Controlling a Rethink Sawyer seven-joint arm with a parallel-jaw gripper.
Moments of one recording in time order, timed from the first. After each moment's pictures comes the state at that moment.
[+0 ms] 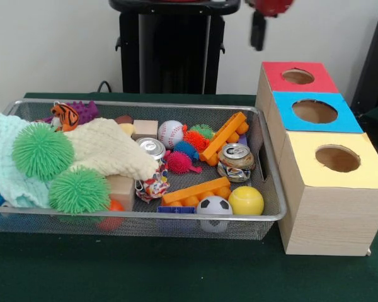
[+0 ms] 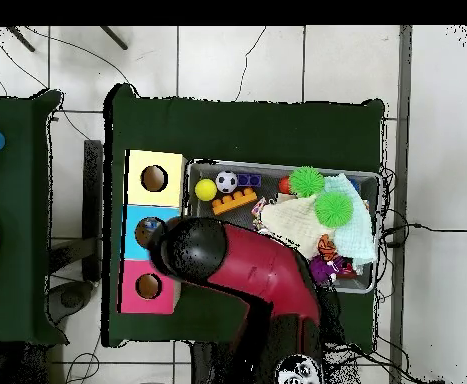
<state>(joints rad) -0.06 -0.85 -0.18 1.76 0.21 0.83 2.54</state>
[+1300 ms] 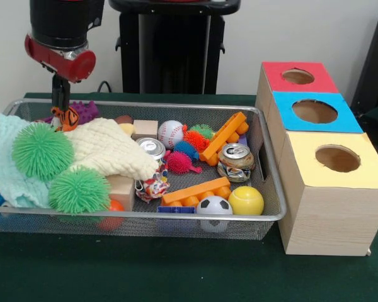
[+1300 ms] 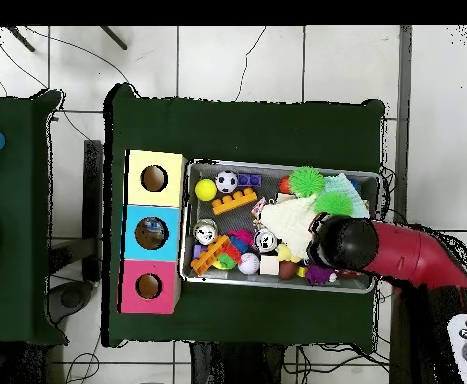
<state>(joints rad) -0.56 -0.70 0.05 1.59 -0.39 0.65 2.13</state>
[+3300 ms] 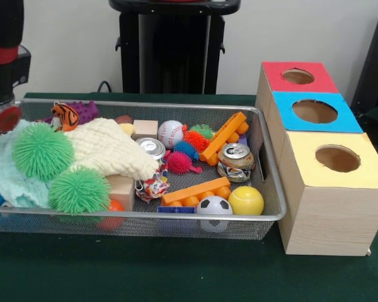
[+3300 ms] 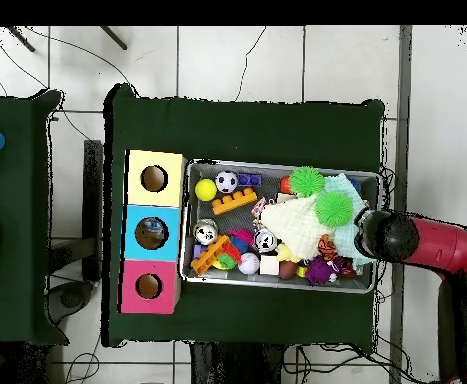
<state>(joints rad) -0.76 -0.48 0.15 1.37 -0.61 0.59 2.13</state>
